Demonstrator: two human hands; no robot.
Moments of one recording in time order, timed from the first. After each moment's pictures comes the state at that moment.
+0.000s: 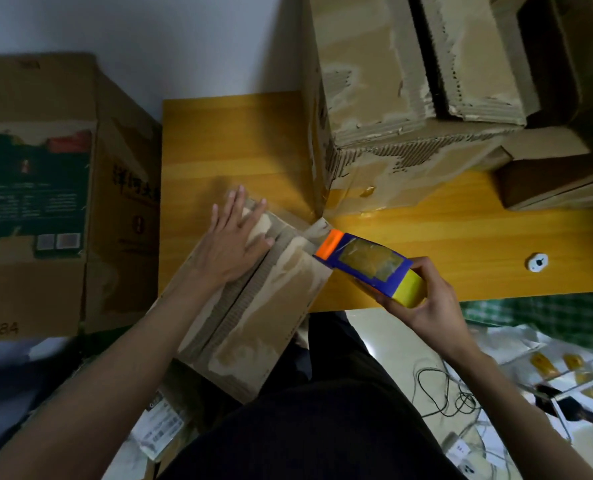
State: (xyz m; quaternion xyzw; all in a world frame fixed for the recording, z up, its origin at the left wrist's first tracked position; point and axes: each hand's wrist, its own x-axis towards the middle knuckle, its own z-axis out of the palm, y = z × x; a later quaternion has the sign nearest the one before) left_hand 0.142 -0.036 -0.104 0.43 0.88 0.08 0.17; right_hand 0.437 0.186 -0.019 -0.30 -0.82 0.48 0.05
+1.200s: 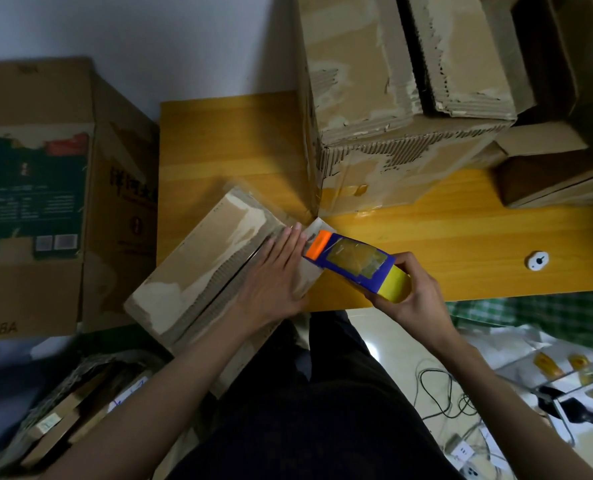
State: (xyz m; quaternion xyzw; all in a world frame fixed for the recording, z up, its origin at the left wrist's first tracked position) left_hand 0.243 -0.003 -0.099 0.52 0.84 0.03 0.15; right_hand 0.433 0.192 -0.034 -0.28 -0.83 0.49 0.06
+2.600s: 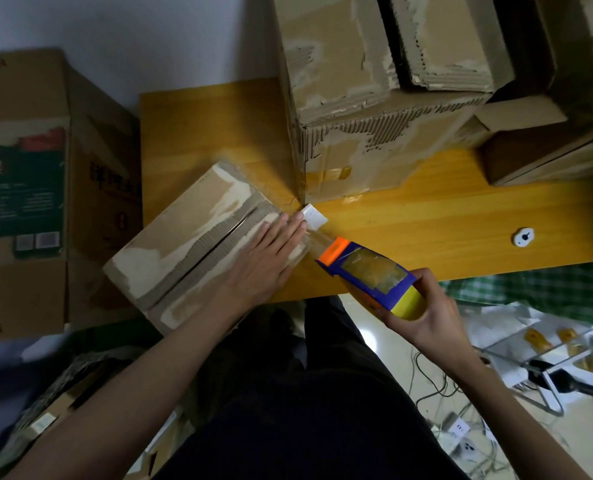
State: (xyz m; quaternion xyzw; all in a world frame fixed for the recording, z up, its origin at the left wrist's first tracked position) left_hand 0.234 0.001 -0.108 0.59 0.80 -0.01 0.11; right_hand 0.492 0.177 -0.016 -0.37 -0.80 0.47 0.02
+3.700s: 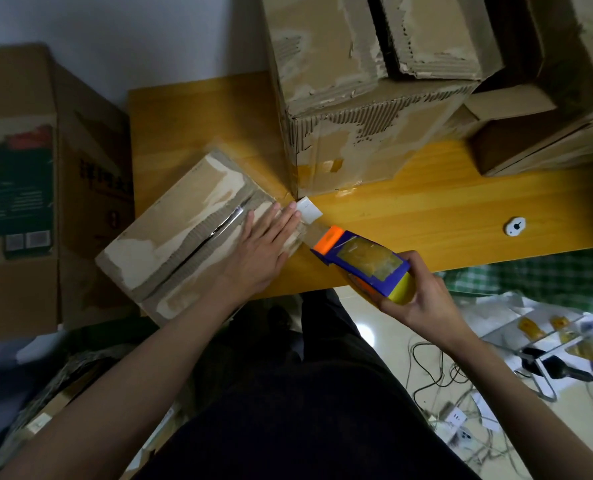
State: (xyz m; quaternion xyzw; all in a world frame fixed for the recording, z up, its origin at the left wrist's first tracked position) left_hand 0.233 0.009 -0.112 0.56 0.82 0.02 0.13; right_hand 0.484 0.189 -0.012 -0.34 -0.80 0.49 -0.03
